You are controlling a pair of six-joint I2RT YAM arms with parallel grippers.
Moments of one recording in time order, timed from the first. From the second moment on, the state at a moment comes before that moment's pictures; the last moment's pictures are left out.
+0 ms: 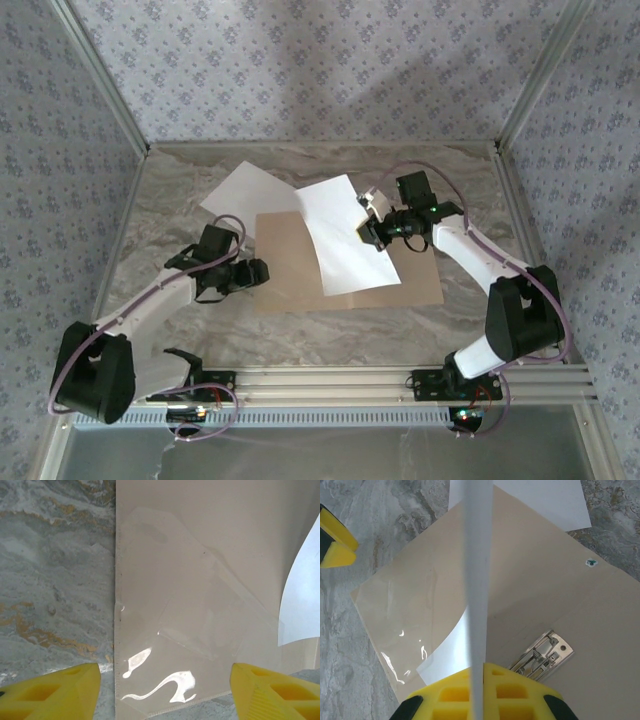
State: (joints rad) left arm -0.37 1.18 0.65 -0.54 0.25 -0.58; right arm 0.34 1.51 1.09 -0.49 -0.61 -0.33
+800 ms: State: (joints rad) left arm -0.37 1.15 0.63 -0.56 0.25 -0.60; right arm 0.31 1.58 0.98 -0.28 -0.76 -0.22
